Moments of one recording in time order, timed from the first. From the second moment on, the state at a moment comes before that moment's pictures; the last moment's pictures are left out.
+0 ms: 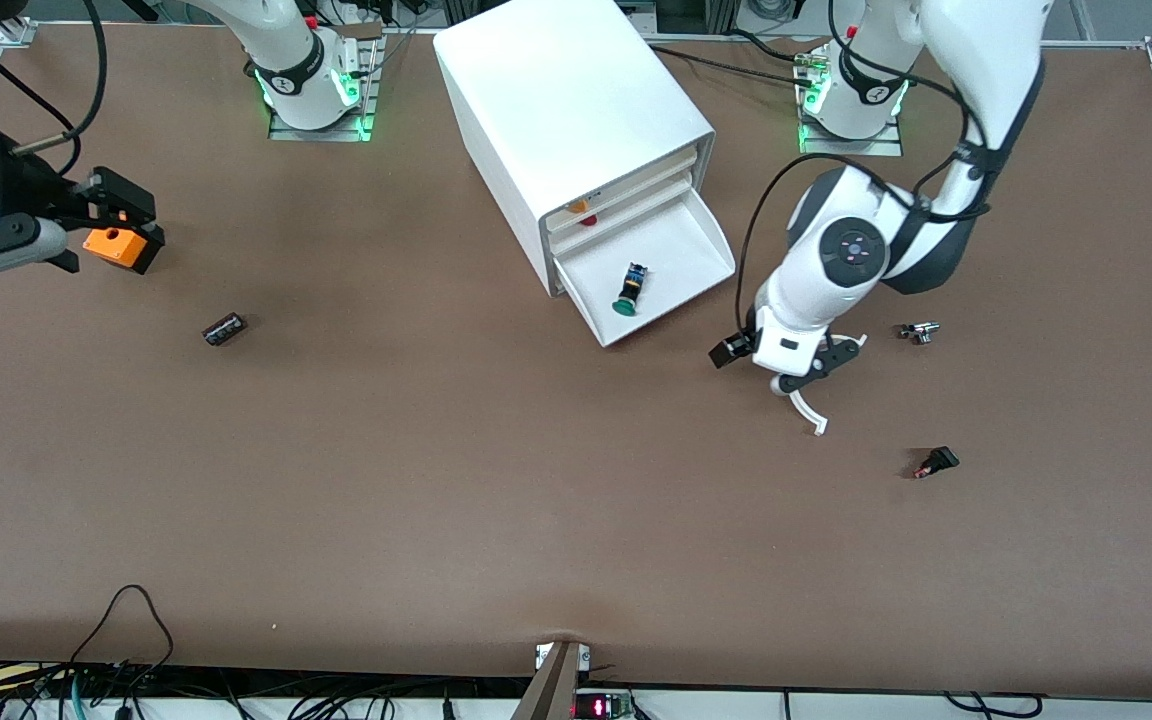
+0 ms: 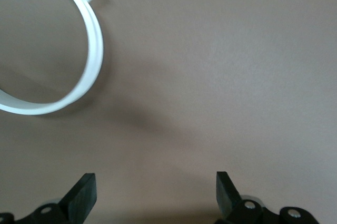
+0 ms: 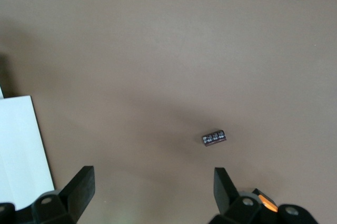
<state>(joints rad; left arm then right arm) -0.11 0.40 -0.36 -1.99 0.06 2.35 -1.02 0.34 0.02 -0.29 -1.59 0.07 1.59 -0.27</state>
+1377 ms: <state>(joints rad) -0.38 0.52 -0.41 -2.00 0.12 2.43 -1.33 0.14 0.02 -0.10 -1.64 0.04 1.67 -0.30</state>
